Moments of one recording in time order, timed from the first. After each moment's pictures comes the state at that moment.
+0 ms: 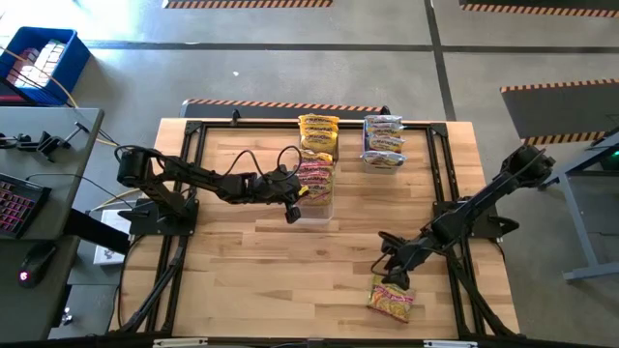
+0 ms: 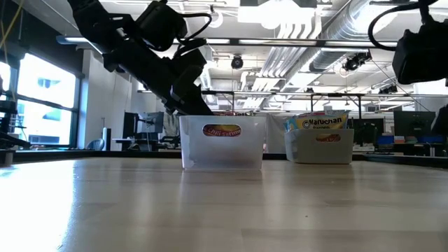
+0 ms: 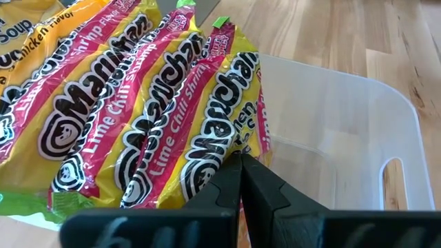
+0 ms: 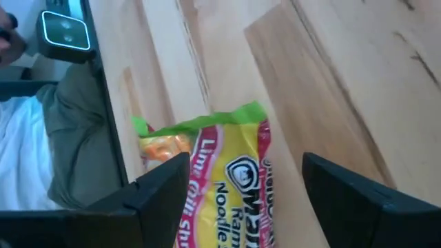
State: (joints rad) left arm 0.08 1.63 0.72 0.32 -0.19 -0.14; right arm 0.63 1.26 0.43 0.00 -0.03 1.12
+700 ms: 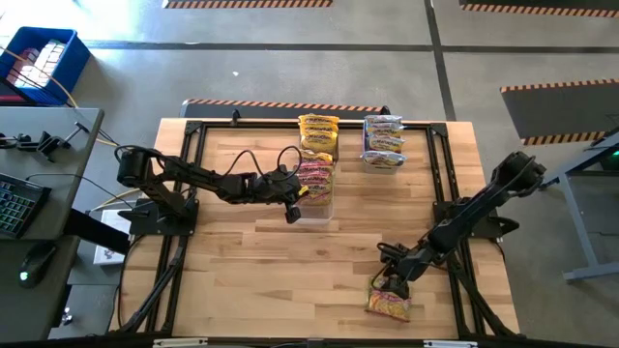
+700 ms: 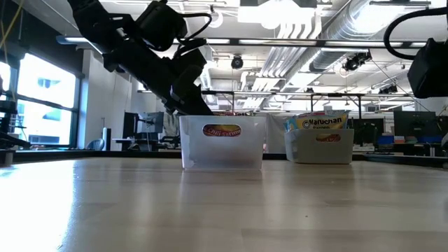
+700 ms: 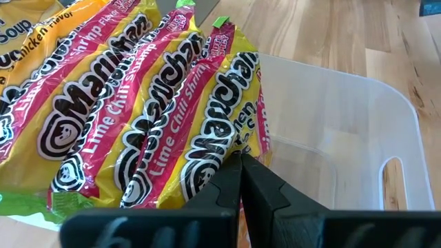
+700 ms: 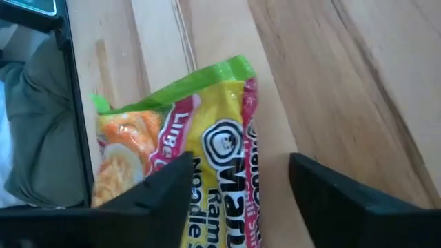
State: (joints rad) left arm 0.08 1.63 0.72 0.32 -0.19 -0.14; right arm 0.72 1.45 0.44 0.12 0.03 1.11
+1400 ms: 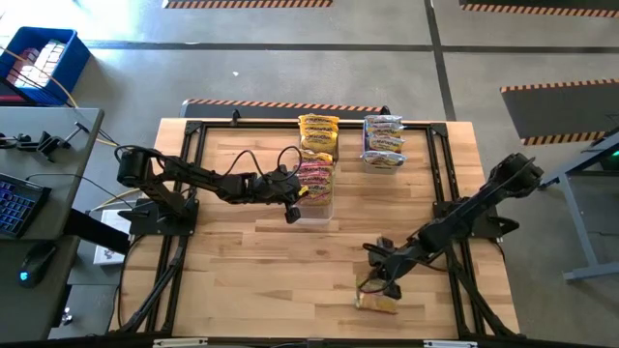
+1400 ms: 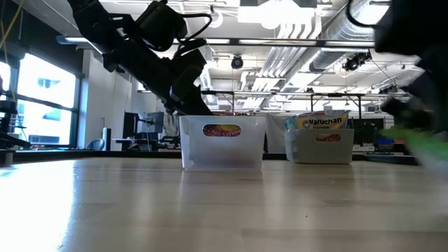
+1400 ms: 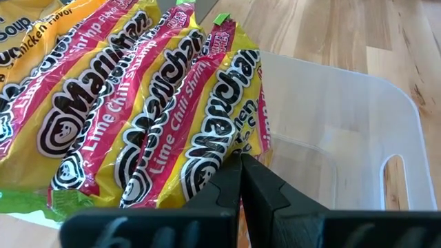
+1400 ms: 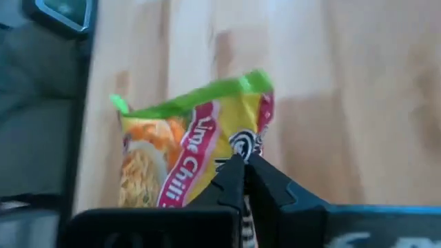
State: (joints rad) left arm 0.08 1.63 0.72 0.31 -0.19 -0.14; right arm 0.62 1.45 0.61 -0.02 0.07 0.72
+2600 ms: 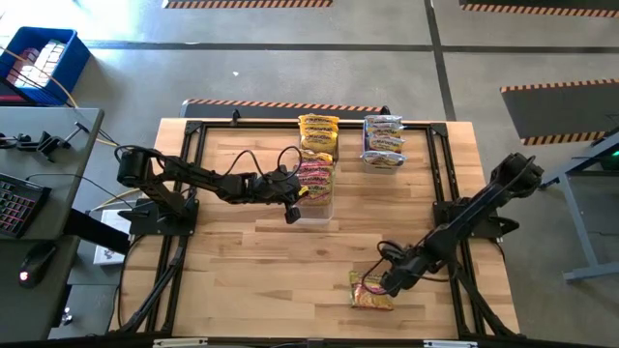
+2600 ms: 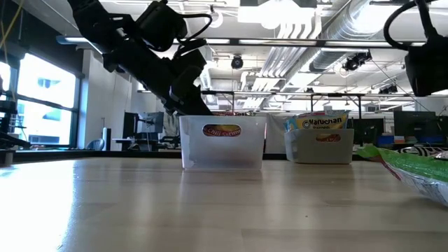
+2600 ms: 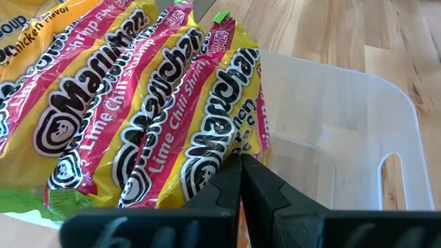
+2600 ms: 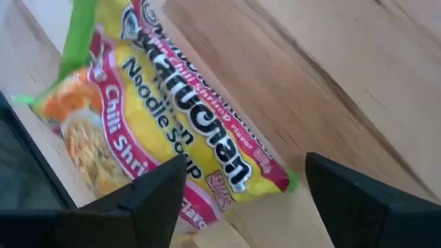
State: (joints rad) left arm 0.08 1.63 0.72 0.31 -0.18 -0.14; right arm 0.73 1.45 0.64 -0.29 0.08 1.45
